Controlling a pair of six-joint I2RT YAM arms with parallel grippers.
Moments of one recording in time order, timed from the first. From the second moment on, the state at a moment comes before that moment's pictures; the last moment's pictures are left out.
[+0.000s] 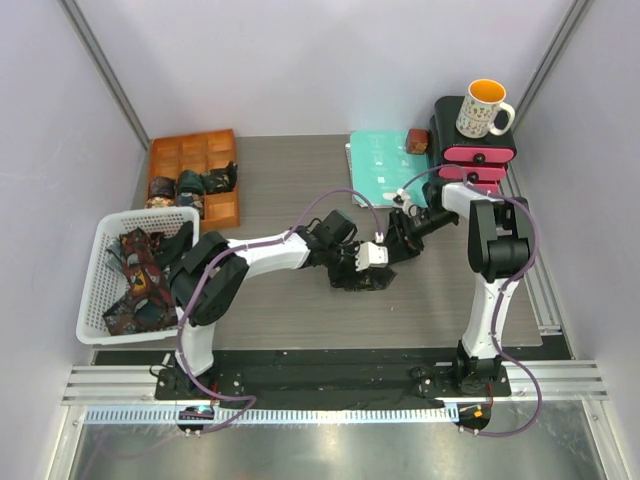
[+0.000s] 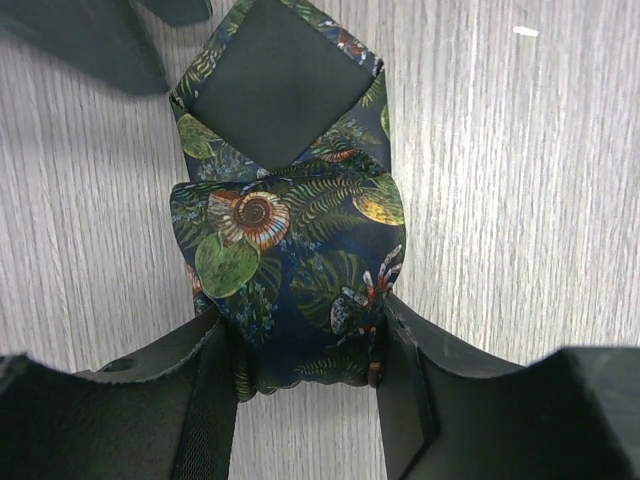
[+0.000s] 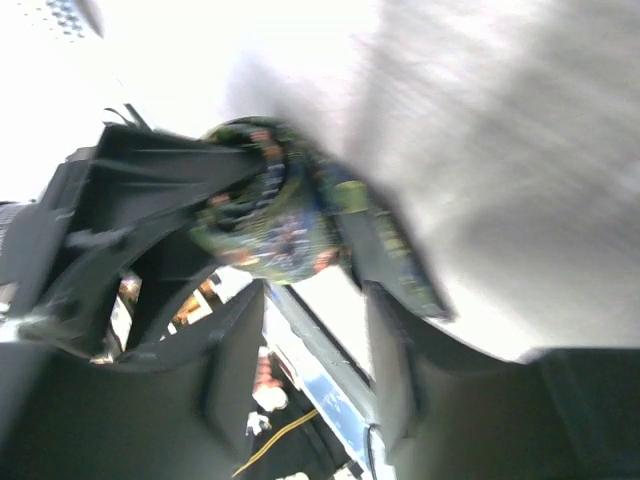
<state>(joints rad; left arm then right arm) -0.84 1.93 1.24 -0.28 0.43 0.62 0.08 2.09 1.38 -0.97 -0.89 -0.06</state>
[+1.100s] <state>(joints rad) -0.84 1.92 1.23 -0.26 0.39 0.50 0.19 2.03 1.22 -0.74 -0.88 0.11</state>
